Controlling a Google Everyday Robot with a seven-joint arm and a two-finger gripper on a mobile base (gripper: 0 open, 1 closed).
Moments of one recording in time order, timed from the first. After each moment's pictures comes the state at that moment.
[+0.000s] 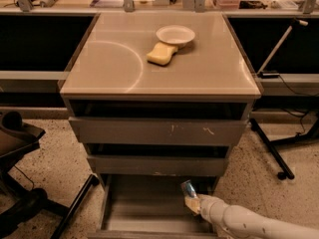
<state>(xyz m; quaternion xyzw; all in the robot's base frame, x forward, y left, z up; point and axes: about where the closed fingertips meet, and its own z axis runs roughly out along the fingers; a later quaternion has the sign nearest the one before) 0.502 -0.156 0.310 -0.10 0.91 0.20 0.36</state>
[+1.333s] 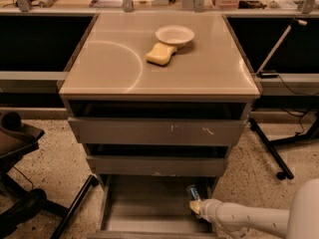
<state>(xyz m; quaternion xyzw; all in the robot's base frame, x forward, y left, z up) 0.515 -0.189 0.226 -0.06 0.94 0.13 0.30</state>
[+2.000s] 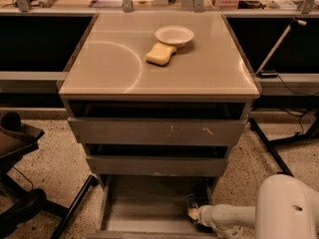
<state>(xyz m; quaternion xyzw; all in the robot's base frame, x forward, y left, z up) 0.509 -0.197 0.128 -0.03 0.96 0.13 0.24</state>
